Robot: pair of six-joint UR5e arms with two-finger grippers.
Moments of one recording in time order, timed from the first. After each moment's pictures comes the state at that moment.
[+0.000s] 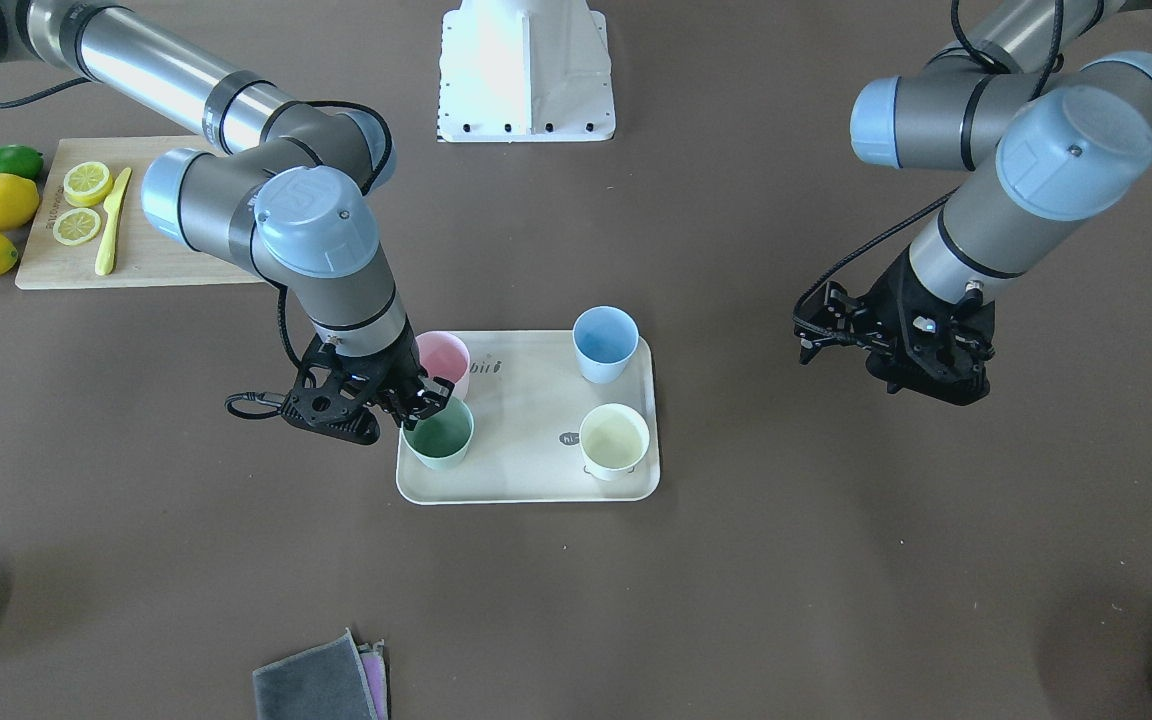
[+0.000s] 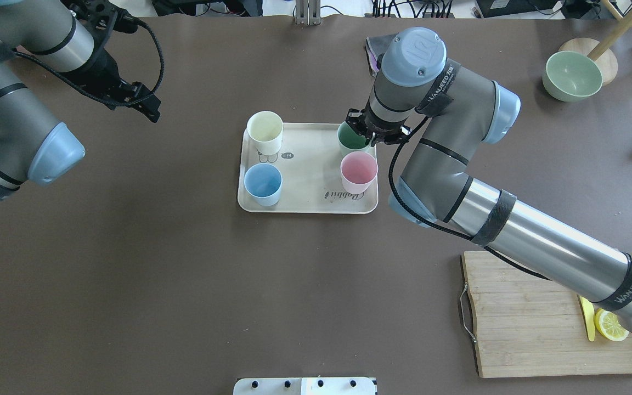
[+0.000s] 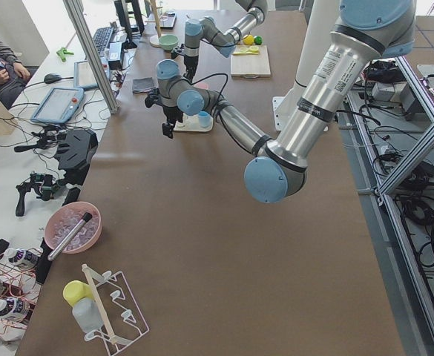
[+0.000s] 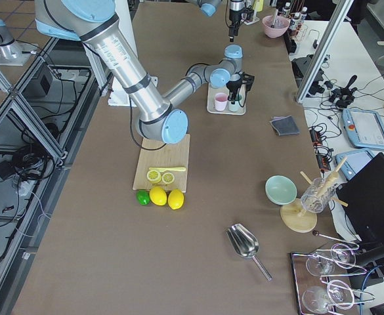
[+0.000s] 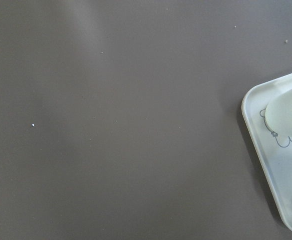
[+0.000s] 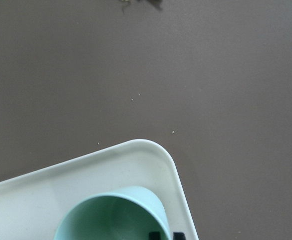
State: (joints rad) left arm -0.98 -2.08 -1.68 -1.64 -2.22 -0.53; right arm 0.72 -0.83 1.42 -1.40 1.93 1.39
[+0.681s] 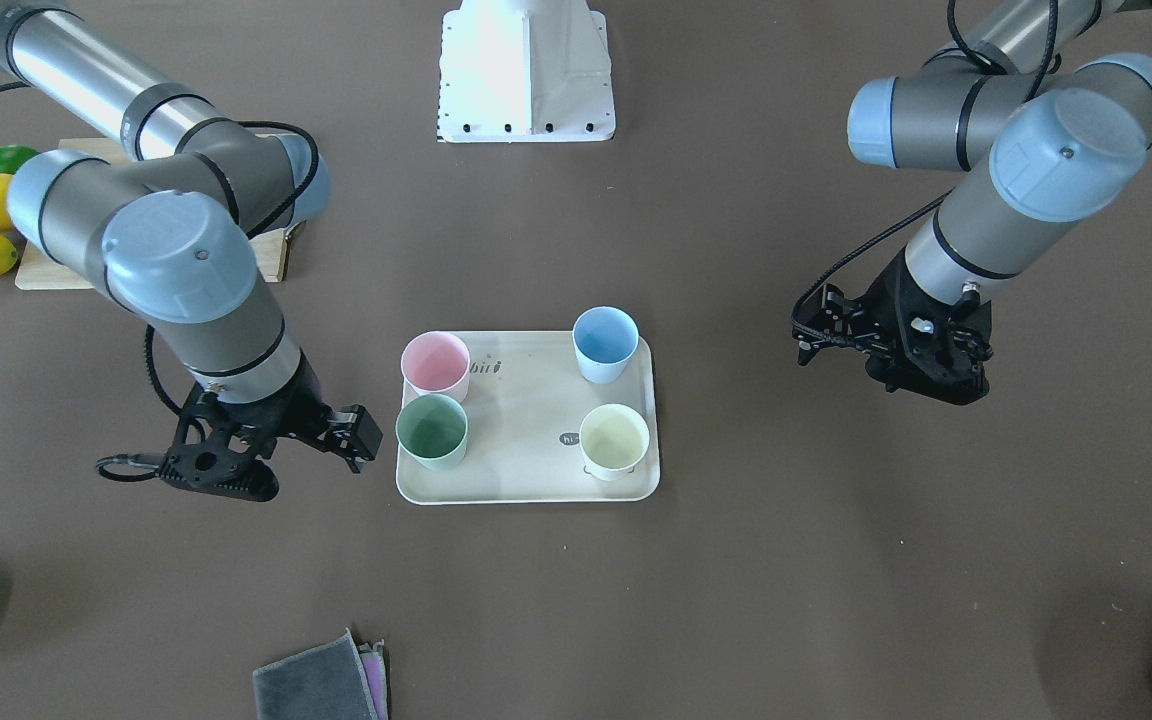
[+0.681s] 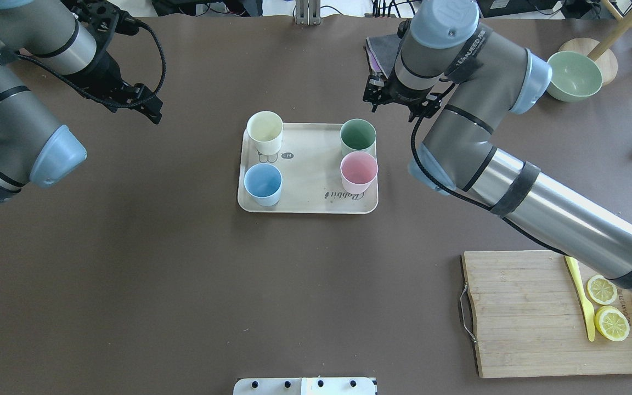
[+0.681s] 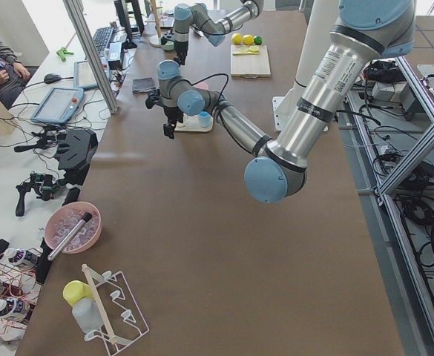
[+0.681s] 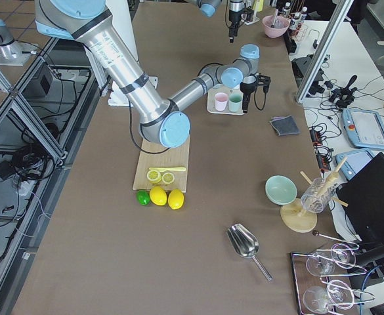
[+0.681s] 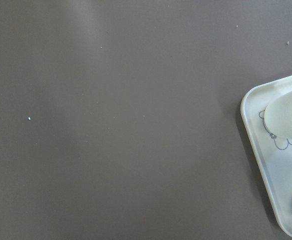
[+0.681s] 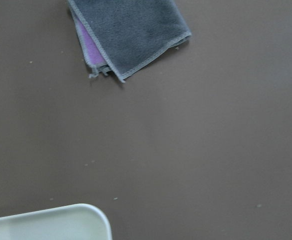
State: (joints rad) left arm -0.98 -2.08 -1.68 -1.63 -2.21 -0.55; right arm 0.90 -0.88 1.45 -1.51 2.04 1.06
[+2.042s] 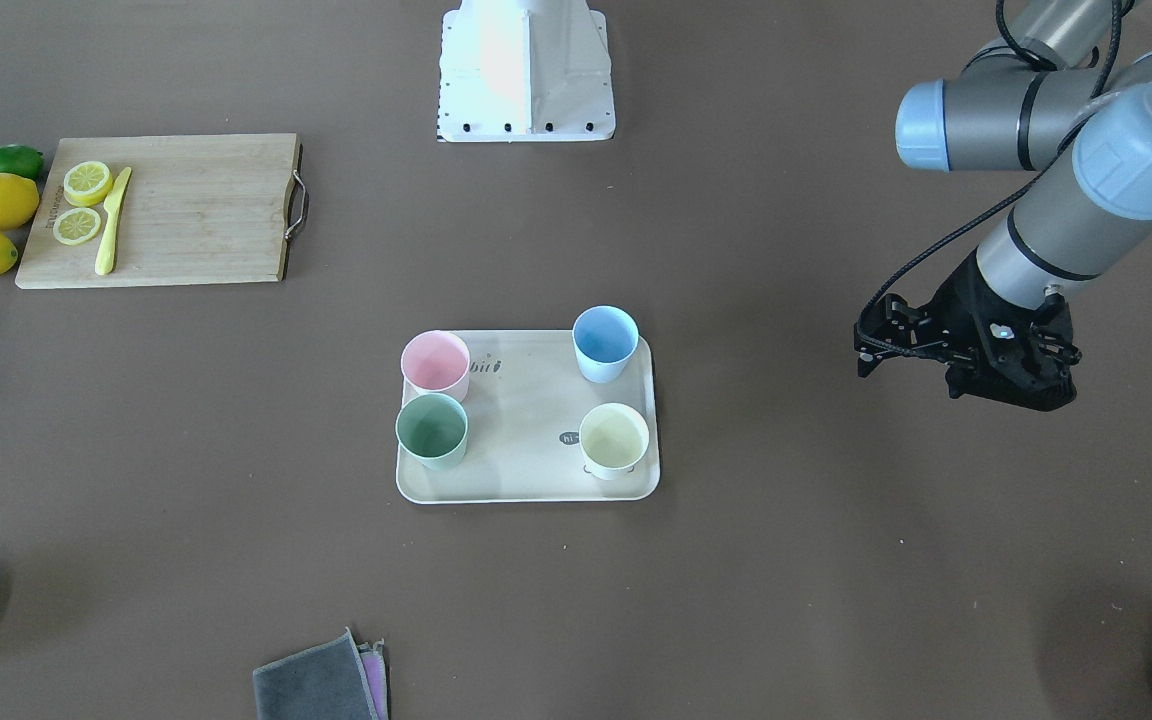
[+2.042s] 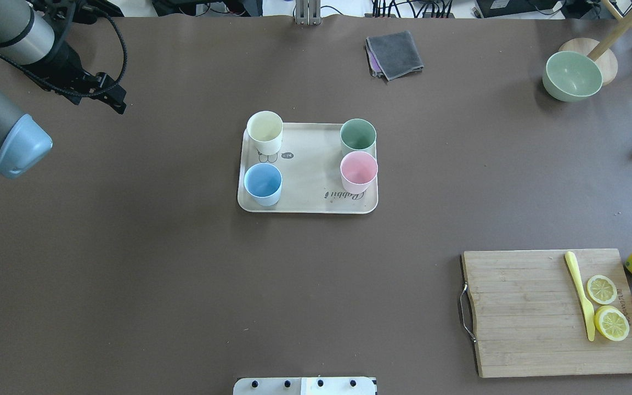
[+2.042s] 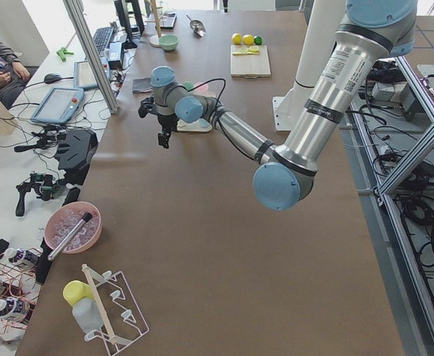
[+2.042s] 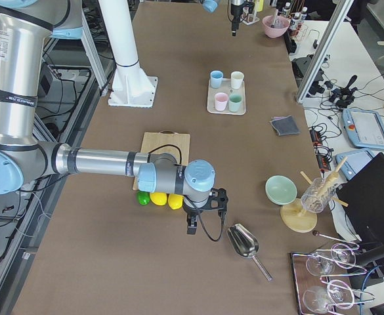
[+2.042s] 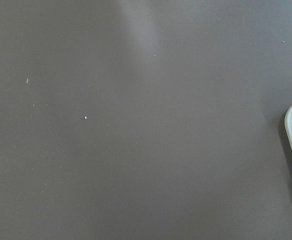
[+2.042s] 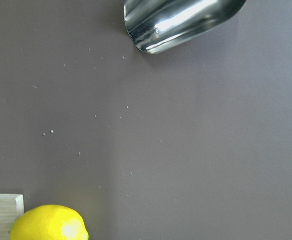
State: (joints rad) left arm -1.04 -2.00 -1.69 -1.63 -2.22 -0.54; right arm 1.53 -1.78 1.73 -1.58 2.34 -0.01
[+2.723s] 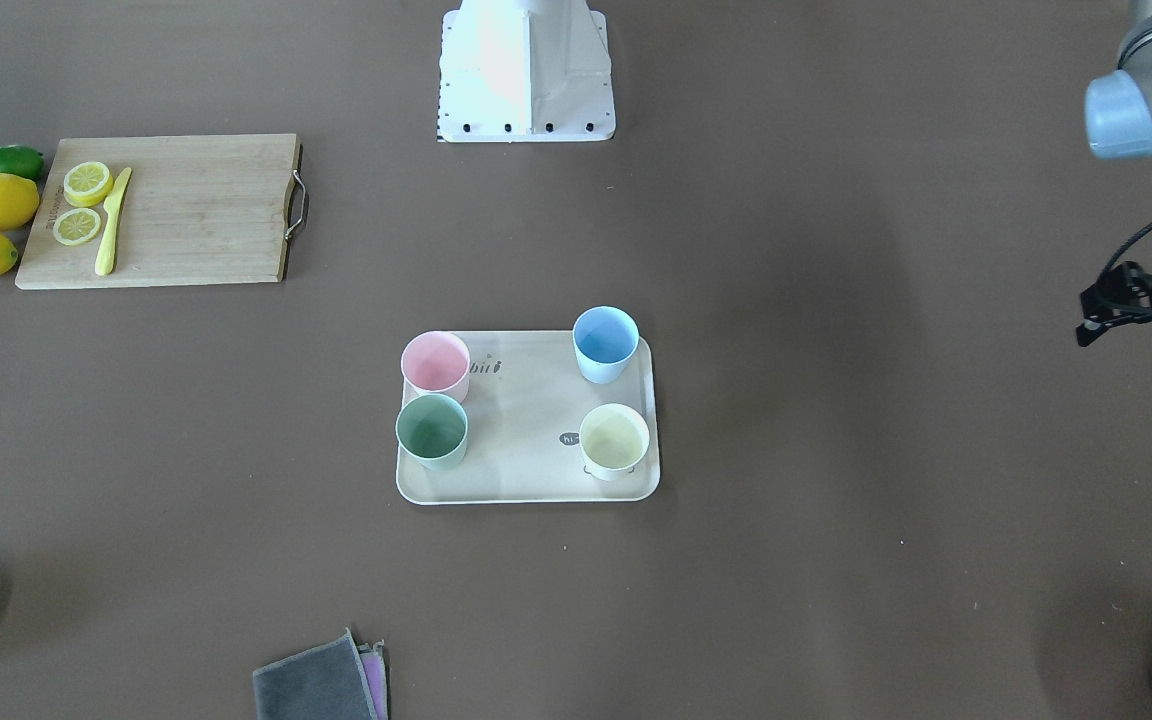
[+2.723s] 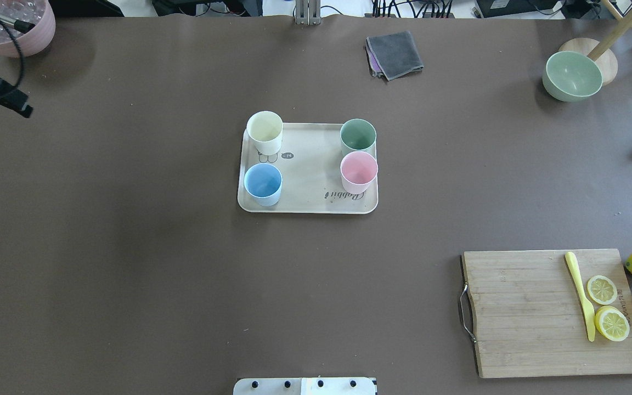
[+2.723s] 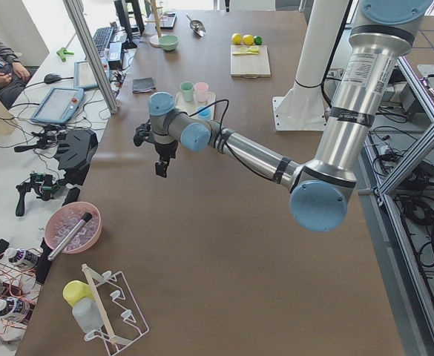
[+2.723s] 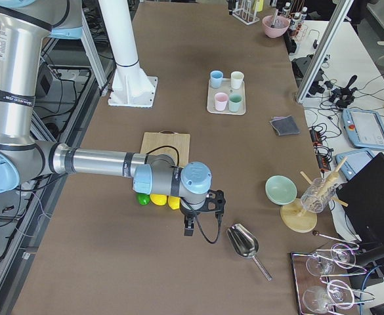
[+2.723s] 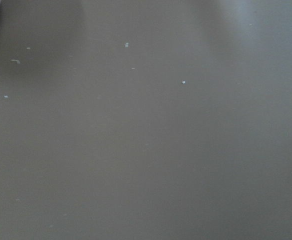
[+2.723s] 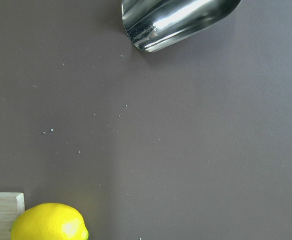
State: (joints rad) left arm -1.34 -1.75 -1.70 -1.63 -2.29 -0.14; right arm 1.54 -1.78 1.73 -1.57 2.35 -0.02
